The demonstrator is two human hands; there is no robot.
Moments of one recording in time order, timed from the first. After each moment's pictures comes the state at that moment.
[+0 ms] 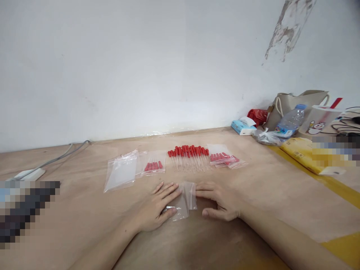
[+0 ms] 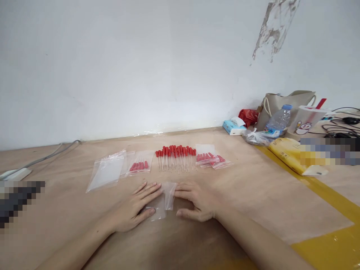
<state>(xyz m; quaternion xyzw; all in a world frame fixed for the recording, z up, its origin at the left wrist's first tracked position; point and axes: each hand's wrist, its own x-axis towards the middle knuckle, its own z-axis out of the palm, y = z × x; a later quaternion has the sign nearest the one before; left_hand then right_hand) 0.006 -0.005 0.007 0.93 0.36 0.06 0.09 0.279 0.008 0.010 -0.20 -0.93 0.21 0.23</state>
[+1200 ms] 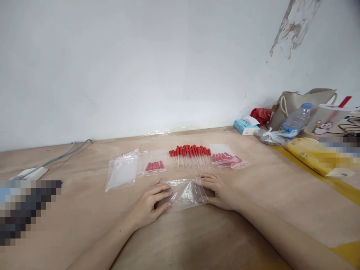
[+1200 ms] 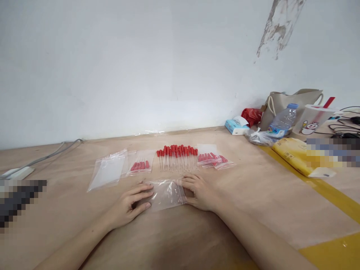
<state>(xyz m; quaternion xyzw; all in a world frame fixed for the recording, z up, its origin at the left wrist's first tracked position) -0.011 0.002 -0.007 0.89 0.39 0.19 0.12 0.284 0.028 -0.015 -0.34 -0.89 0.16 0.24</state>
